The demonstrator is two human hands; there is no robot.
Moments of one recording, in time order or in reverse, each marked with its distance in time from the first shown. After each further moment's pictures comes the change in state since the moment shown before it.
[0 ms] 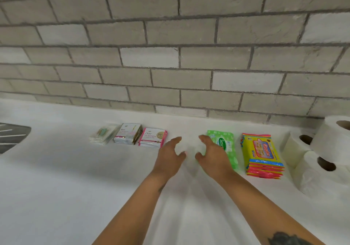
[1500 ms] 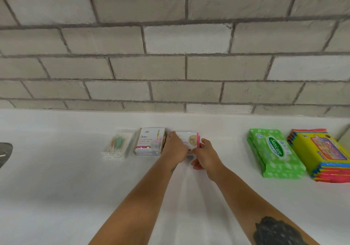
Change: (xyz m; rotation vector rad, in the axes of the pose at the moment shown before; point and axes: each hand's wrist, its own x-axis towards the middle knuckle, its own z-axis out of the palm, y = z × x) left_hand 0.125 -0.116 -0.064 0.123 -0.171 -0.226; right_hand 0.096 -0.087 0.153 0.774 -0.080 0.532
